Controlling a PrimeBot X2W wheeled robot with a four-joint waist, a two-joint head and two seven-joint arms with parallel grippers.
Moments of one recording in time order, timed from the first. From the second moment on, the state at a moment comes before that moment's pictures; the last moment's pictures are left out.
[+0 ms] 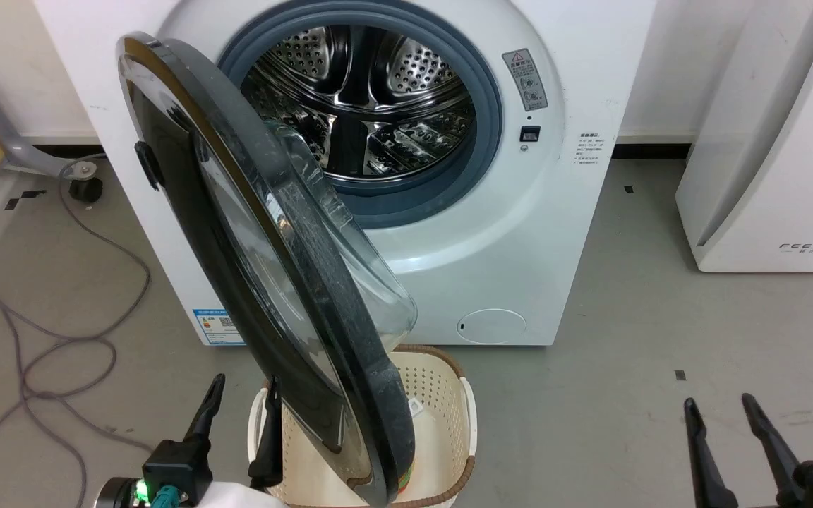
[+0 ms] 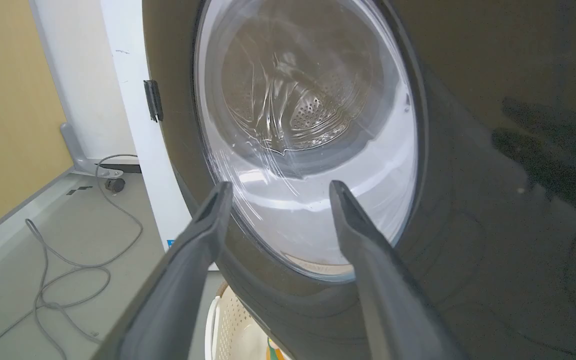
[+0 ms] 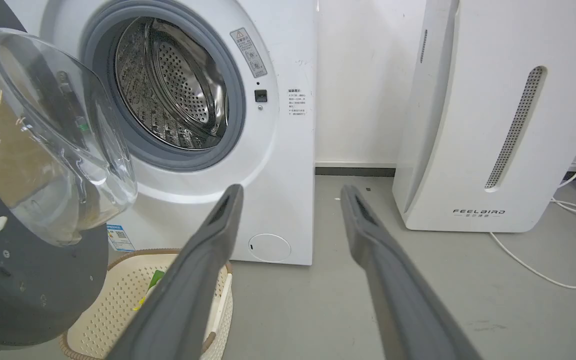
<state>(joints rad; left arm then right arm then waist) 0.03 0.05 -0.05 0.16 -0.11 -0.04 -0.26 0.20 -0.05 -0.09 -0.09 0.10 0.13 -0.15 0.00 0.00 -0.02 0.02</state>
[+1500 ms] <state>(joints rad) -0.15 0.05 -0.26 -0.58 -0.15 -0.04 -0.15 0.18 -0.05 -0.06 -0.05 0.11 0.13 -0.16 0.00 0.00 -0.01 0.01</state>
